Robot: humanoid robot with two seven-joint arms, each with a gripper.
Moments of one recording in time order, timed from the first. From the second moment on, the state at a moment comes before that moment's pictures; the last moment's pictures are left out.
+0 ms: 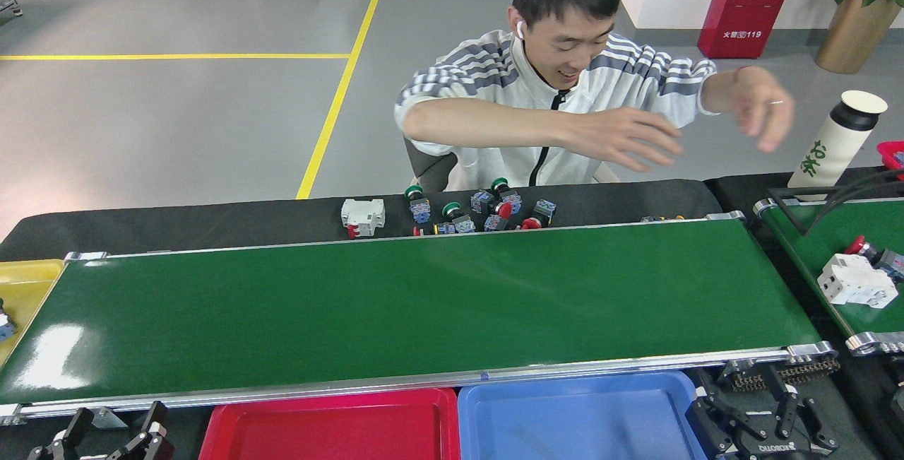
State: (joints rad) left arm 0.27 0.05 0.54 -1.70 -1.34 -0.48 -0.05; right arm 0.24 -0.03 -0.27 -1.73 1.28 -0.29 0.07
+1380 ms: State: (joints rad) left arm 0.26 0.05 0.53 -1.70 -1.32 -0.48 -0.01; right arm -0.07 -0.10 -0.25 -1.41 1.33 -0.12 0.07
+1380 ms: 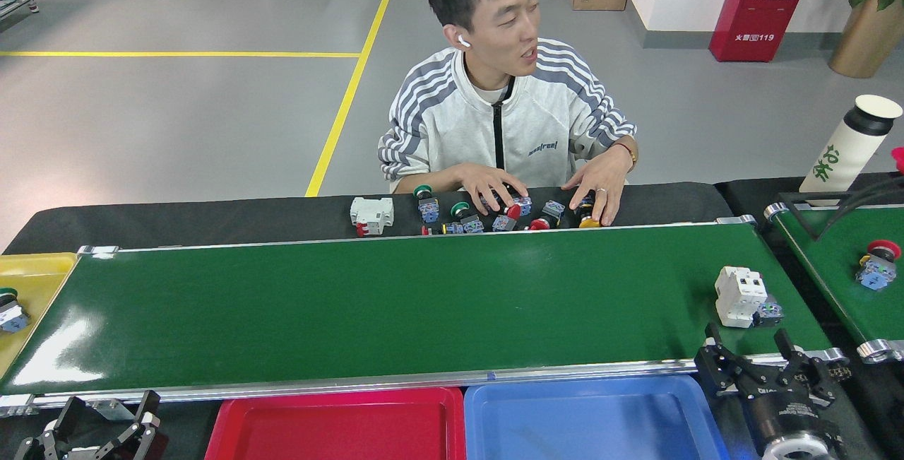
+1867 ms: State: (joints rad) left arm 0.23 0.05 0.53 -1.66 -1.32 -0.48 -0.01; right arm -0.20 -0.10 -0.11 -1.25 1.33 -0.11 0.07
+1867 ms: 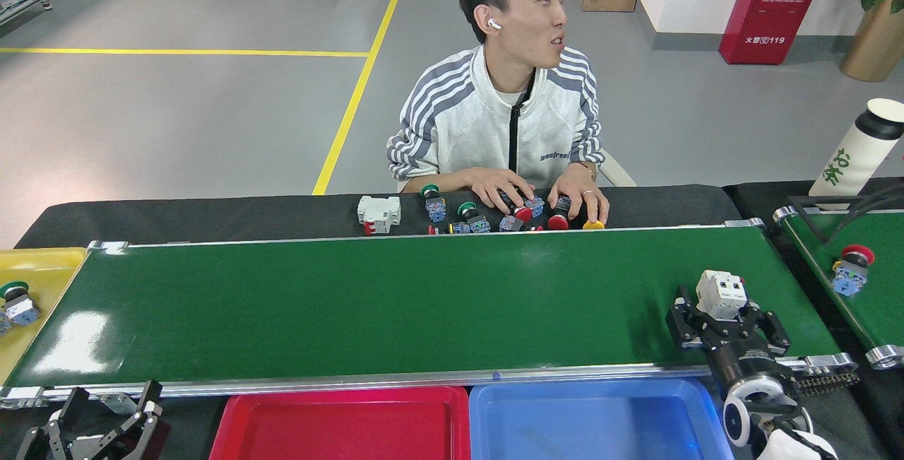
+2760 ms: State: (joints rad) left arm 0.23 0.05 0.54 -1.67 -1.33 -0.47 -0.08; right arm 0.25 -0.13 -0.10 -1.73 1.09 -0.72 0.07
